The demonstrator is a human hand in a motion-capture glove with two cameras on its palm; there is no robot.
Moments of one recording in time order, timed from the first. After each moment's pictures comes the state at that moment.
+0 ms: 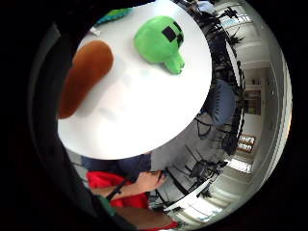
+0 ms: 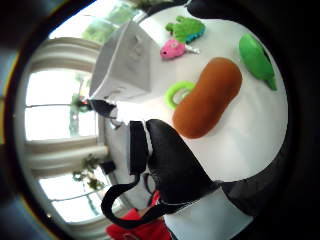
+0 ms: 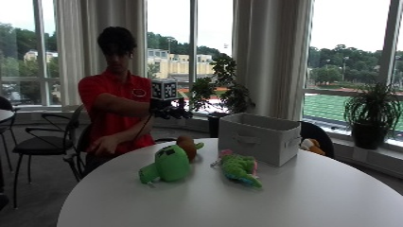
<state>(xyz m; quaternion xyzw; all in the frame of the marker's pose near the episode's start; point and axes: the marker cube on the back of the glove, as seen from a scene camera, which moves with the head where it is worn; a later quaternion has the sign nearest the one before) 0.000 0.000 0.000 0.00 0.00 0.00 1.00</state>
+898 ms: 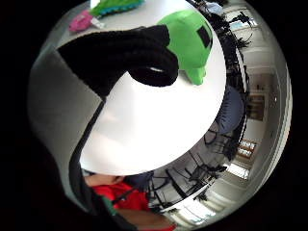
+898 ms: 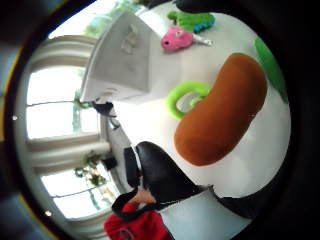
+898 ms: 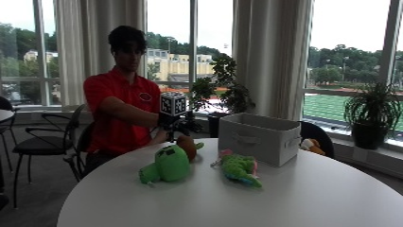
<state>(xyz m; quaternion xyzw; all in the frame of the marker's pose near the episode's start) -0.010 -0.047 0.054 -0.03 -0.02 -0.02 1.00</state>
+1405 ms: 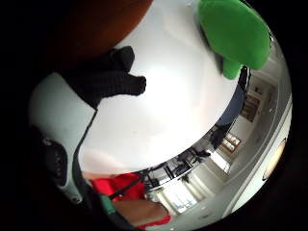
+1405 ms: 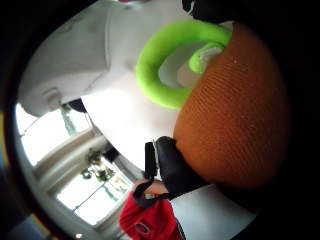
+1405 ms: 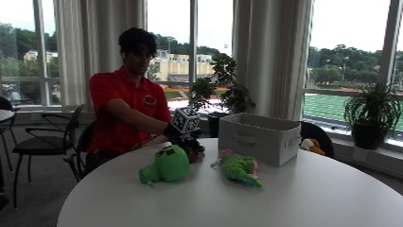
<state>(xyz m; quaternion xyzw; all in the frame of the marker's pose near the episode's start) -0.046 -0.044 0.127 -0.20 0.03 -0.02 0.98</state>
